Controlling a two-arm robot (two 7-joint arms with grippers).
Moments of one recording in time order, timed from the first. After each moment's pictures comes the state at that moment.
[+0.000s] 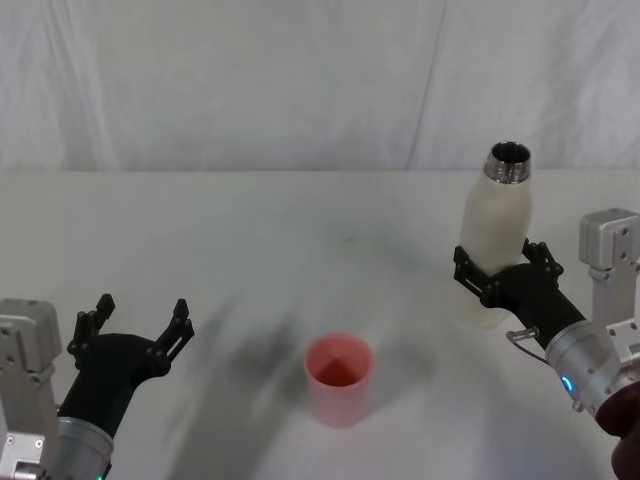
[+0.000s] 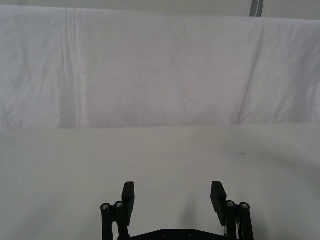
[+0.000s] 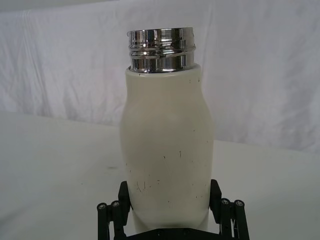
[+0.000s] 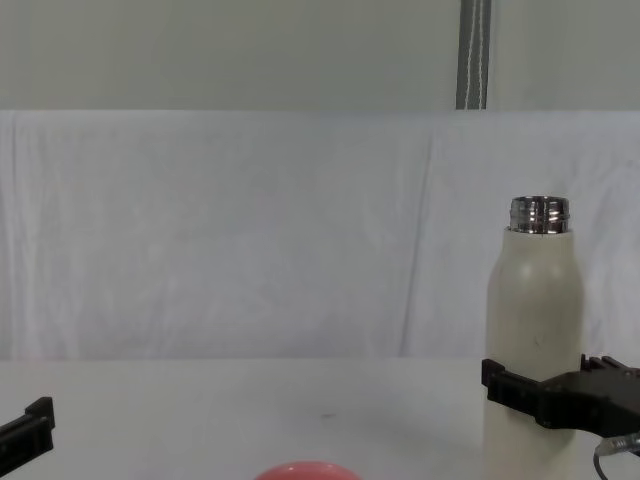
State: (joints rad) left arm 0.27 0.24 0.04 -1.85 -0.25 -0.02 -0.02; right arm 0.17 0.14 -0.21 -1.43 0.19 -0.02 0.21
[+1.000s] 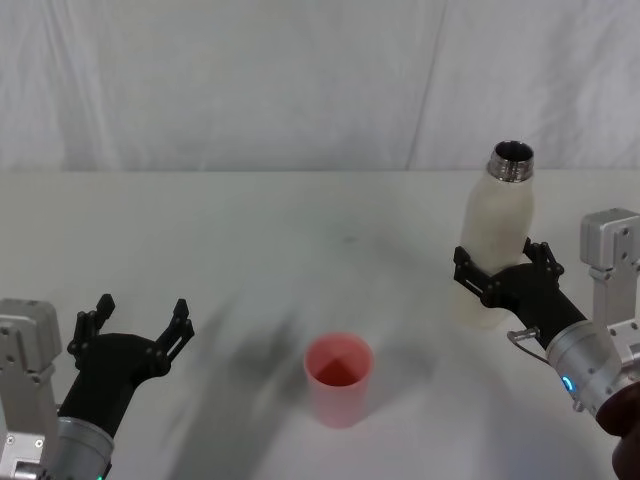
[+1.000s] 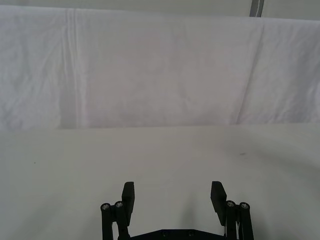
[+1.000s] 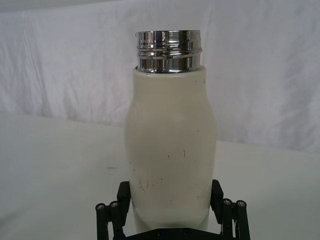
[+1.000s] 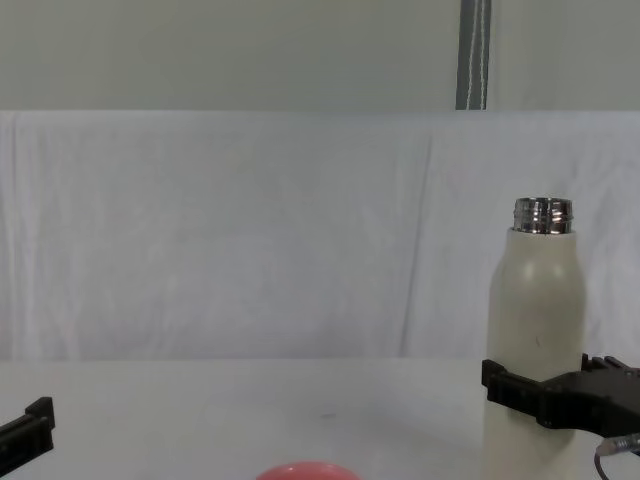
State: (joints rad) left arm 0.27 0.24 0.04 -1.85 -0.25 -0.02 -0.02; right arm 0.17 0.14 -0.21 -1.43 0.19 -0.02 0.21
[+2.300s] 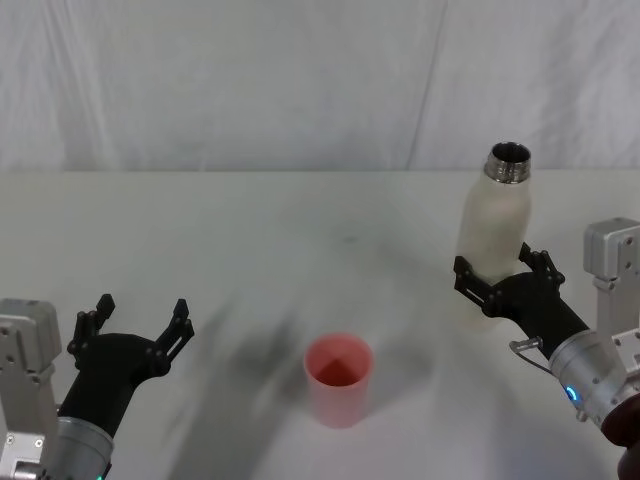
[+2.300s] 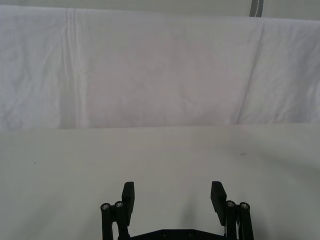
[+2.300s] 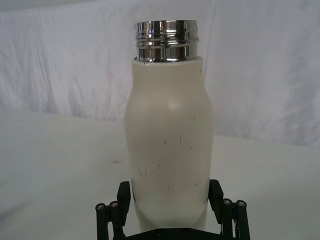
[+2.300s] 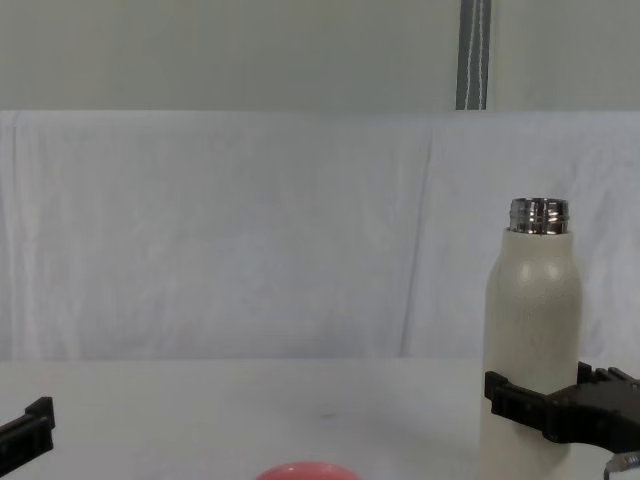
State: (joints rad) left arm 0.27 0.24 0.04 -1.85 -0.25 -0.02 -0.02; right arm 0.15 0.16 -0.21 -1.44 0.20 -0.02 0.22
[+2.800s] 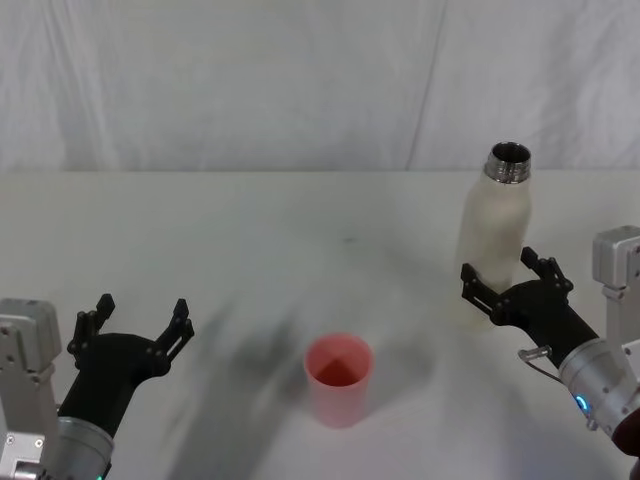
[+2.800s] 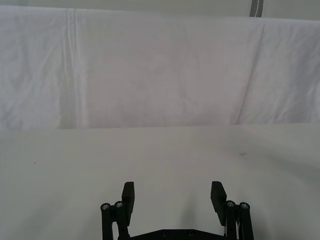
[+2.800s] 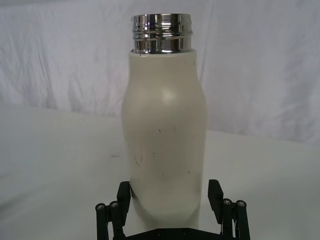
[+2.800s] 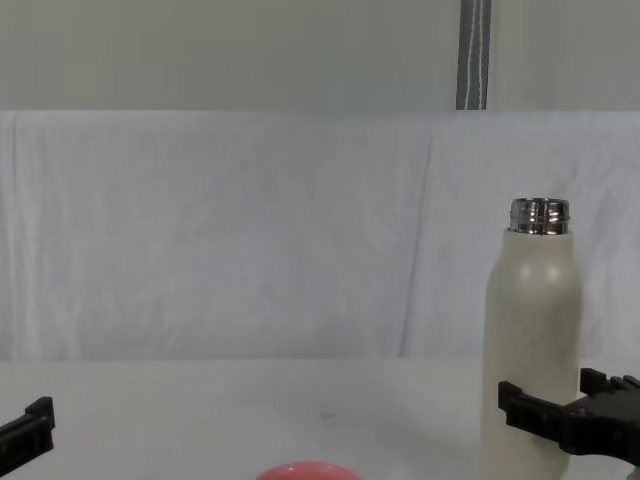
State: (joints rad) left arm 0.27 0.24 0.04 -1.85 -0.25 -0.02 -0.02; right arm 0.12 0.18 -0.21 -1.47 0.21 -0.02 0.23
